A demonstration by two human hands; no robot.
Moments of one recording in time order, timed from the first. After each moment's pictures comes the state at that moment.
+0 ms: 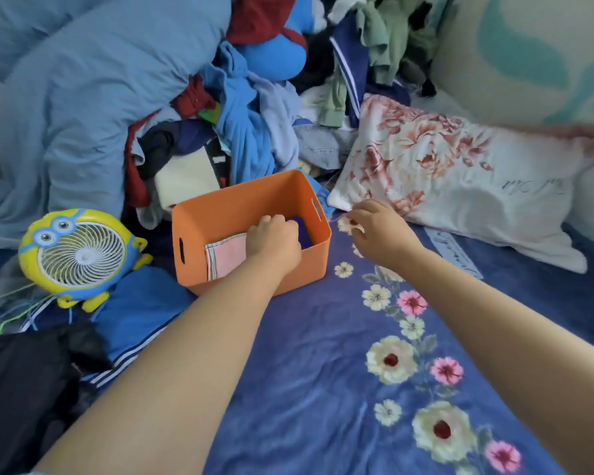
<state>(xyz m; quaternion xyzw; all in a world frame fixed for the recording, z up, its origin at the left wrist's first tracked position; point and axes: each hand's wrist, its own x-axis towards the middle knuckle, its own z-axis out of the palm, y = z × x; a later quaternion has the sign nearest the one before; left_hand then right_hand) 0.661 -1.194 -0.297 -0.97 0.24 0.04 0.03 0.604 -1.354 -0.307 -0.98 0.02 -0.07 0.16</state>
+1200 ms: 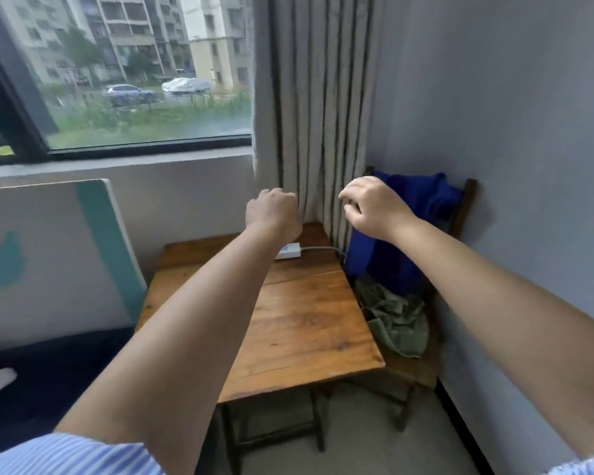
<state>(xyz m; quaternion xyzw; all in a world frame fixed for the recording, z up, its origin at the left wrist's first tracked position) -0.238 -1.577 -0.108 -0.54 0.83 -0.07 -0.13 -0.402 -1.530 -0.110 -0.73 0.64 -0.22 -0.06</state>
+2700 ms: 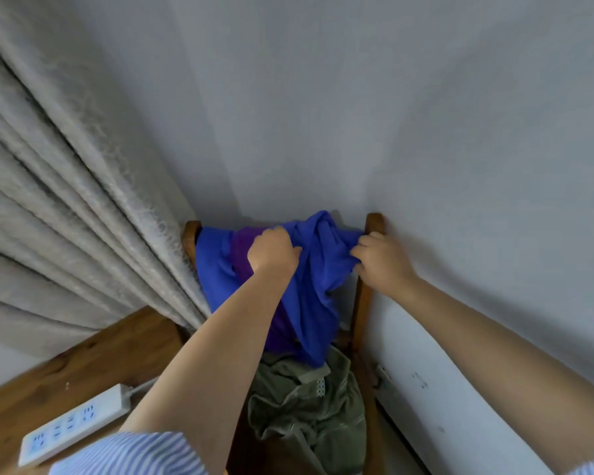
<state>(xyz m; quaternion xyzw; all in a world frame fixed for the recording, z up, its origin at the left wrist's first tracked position) -0.756 -1.901 -0.249 -0.48 0.87 0.10 -0.02 -0.874 -1.770 -0.263 -0.62 0.77 -0.09 -0.09</state>
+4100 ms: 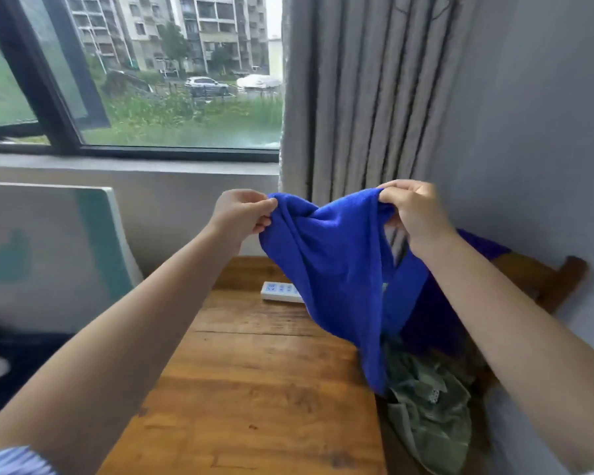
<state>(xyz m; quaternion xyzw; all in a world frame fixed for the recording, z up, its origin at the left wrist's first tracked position) -0.273 -1.734 -0.084 -0.51 0.56 0.42 -0.49 -0.488 -1.712 -0.079 -0.52 0.52 -0.58 0.35</state>
